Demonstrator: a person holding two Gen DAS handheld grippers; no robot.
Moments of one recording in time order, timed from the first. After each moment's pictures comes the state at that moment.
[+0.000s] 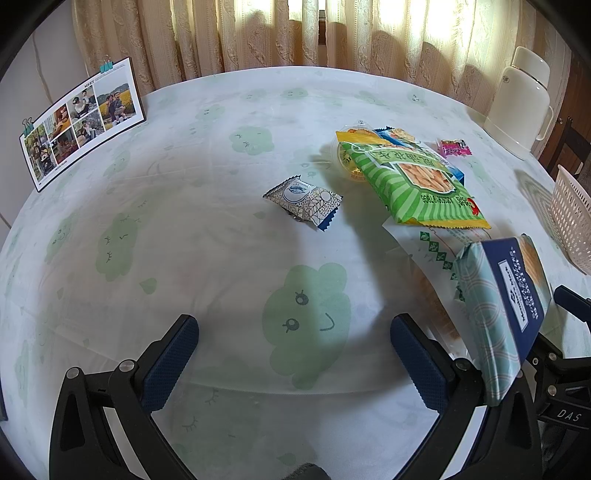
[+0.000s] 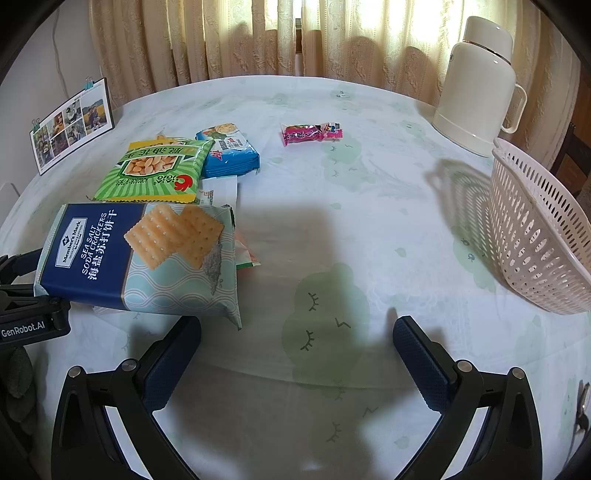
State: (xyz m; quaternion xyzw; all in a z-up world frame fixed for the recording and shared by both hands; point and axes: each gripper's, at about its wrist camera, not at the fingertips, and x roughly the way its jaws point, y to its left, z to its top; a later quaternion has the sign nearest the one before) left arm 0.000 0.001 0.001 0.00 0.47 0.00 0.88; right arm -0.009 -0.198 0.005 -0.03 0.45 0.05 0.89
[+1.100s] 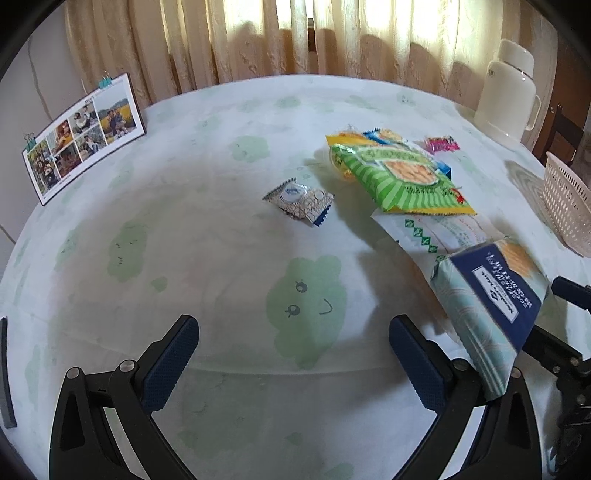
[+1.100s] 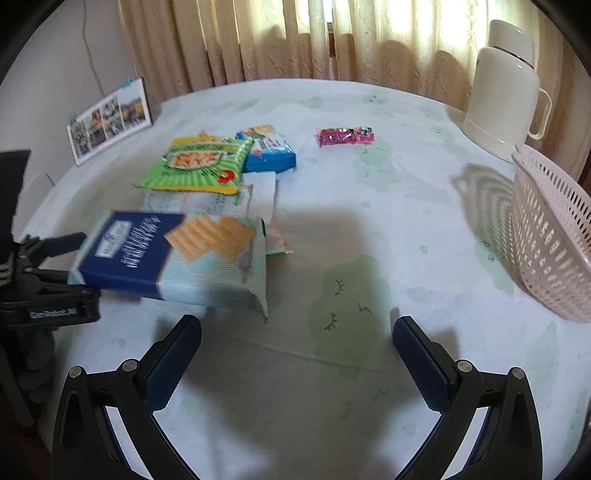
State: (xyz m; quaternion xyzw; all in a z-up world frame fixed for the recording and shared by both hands) left arm -0.017 -0.003 0.008 0.02 0.45 0.00 0.89; right arm -0.032 -0.206 0.013 -0.01 0.44 0.14 0.89
